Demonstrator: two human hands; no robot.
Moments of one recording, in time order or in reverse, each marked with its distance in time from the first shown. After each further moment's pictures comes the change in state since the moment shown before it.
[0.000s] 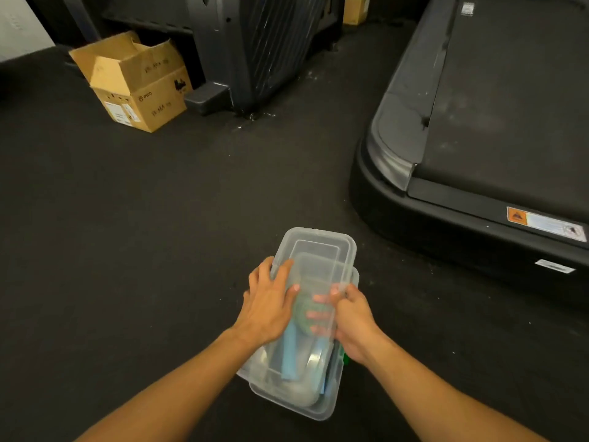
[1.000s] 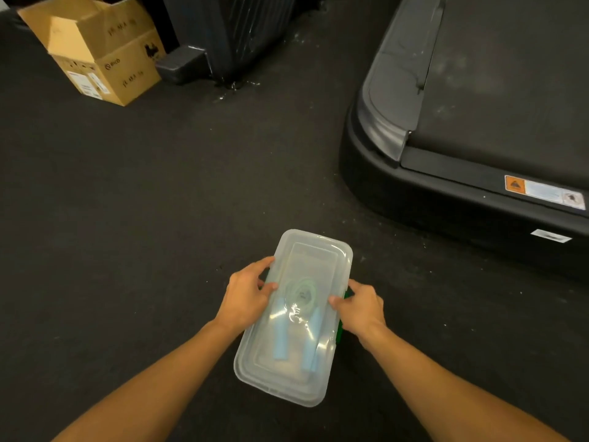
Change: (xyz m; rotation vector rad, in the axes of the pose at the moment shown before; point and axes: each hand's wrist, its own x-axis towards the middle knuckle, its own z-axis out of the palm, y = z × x) left_hand 0.019 -0.044 0.032 -0.256 0.058 -0.001; right_hand 0.028 0.031 -0.045 -0.627 0.221 -0.088
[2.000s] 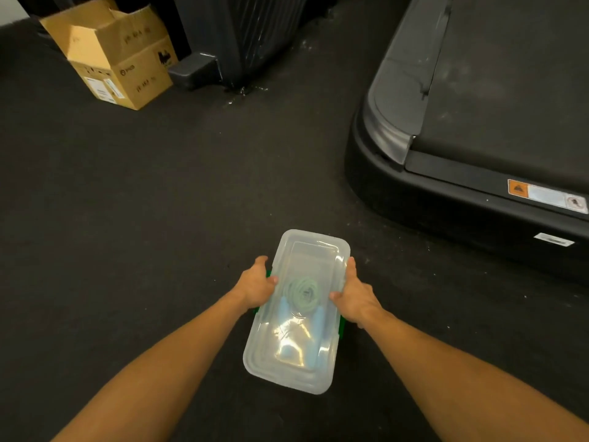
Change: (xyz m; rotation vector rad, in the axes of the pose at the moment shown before) left_hand 0.023 0.007 -0.006 0.001 -0.241 -0.387; right_hand -0.001 -0.032 -0.001 -0.364 -0.170 0.034
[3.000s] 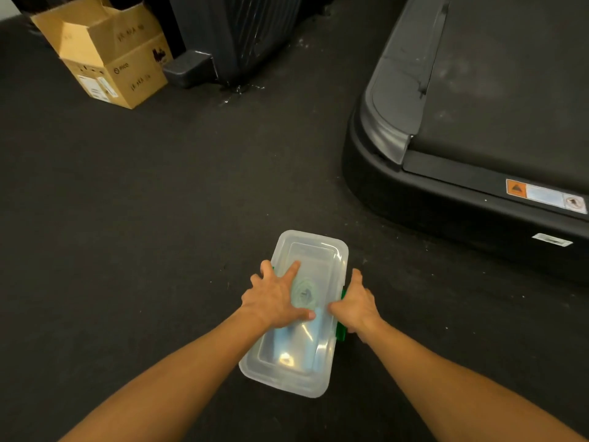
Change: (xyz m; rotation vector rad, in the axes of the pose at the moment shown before) left_hand -0.019 0.024 0.035 0.626 -0.022 0.098; right_hand -0.004 0.008 0.004 0.188 0.066 0.053
